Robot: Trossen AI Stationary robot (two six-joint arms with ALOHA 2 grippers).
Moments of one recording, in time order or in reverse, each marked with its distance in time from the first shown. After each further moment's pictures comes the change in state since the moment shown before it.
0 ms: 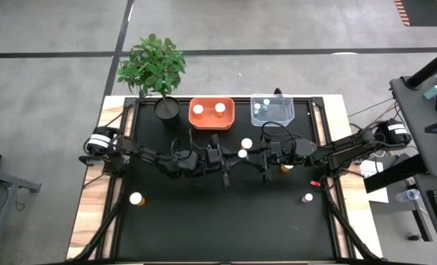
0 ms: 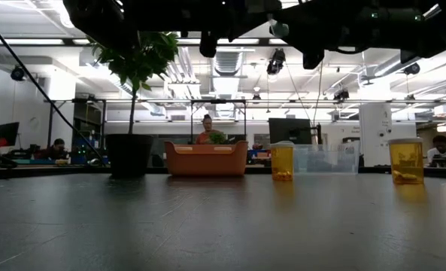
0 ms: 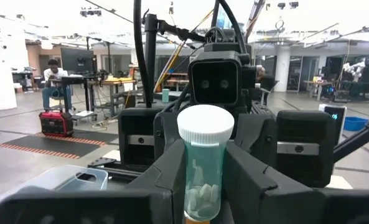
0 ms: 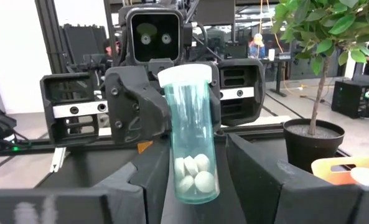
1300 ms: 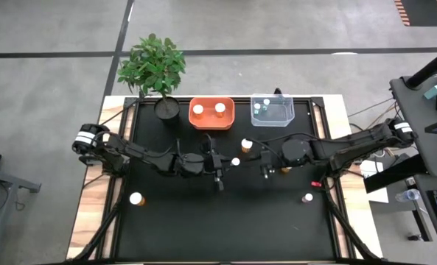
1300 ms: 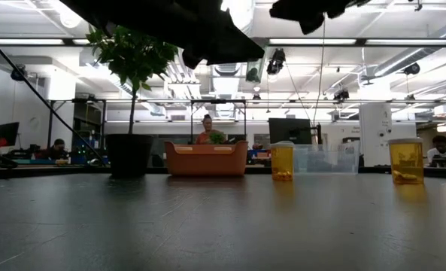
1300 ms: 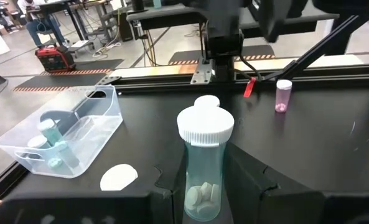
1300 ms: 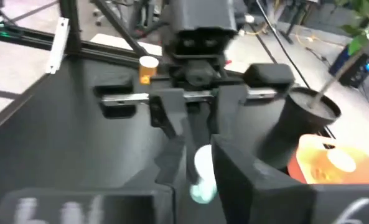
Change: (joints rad) left arm -0.015 -0.134 -0.013 -0.573 -0.010 -0.007; right arm 0.105 -0.103 0.375 -0.885 0.079 -0.191
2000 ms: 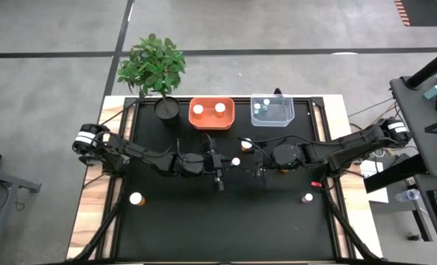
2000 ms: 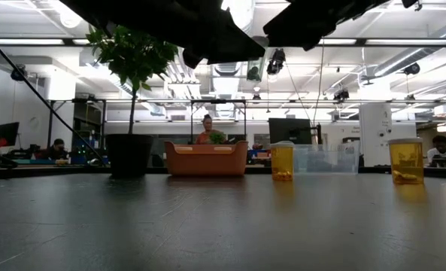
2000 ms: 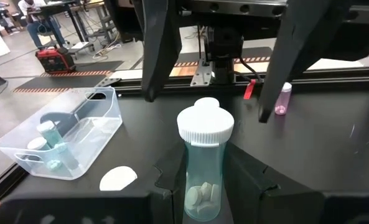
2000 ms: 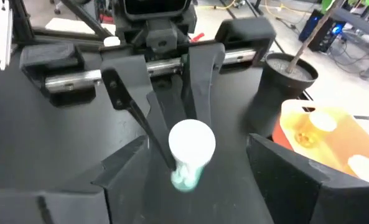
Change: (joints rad) left arm 0.001 0.001 0.000 0.011 0.000 0.001; right arm 0.008 0.095 0.001 0.032 0.146 0.115
